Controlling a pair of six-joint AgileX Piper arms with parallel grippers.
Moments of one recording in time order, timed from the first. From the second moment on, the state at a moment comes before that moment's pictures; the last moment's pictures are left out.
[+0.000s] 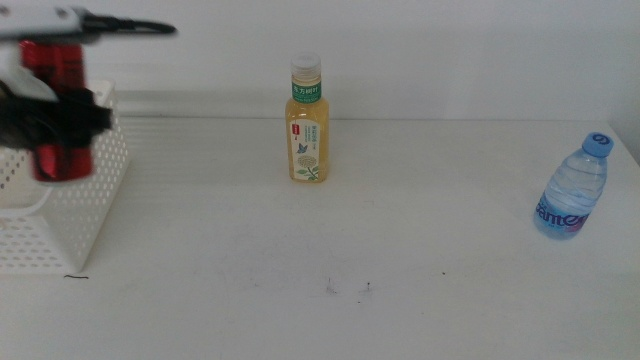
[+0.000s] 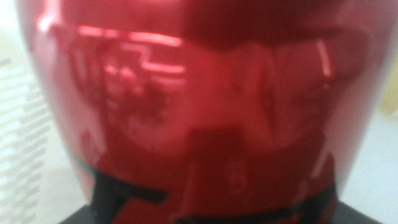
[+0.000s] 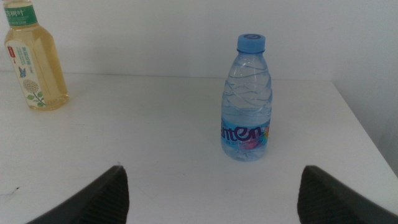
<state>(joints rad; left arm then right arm) -0.02 1.32 -0.99 -0.03 0.43 0.04 0.08 0.01 0.00 0.04 0.25 -0.04</state>
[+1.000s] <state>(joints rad) 0.31 1.89 -1.50 -0.06 0.94 0.40 0.08 0.01 0.00 0.04 0.25 -0.04</state>
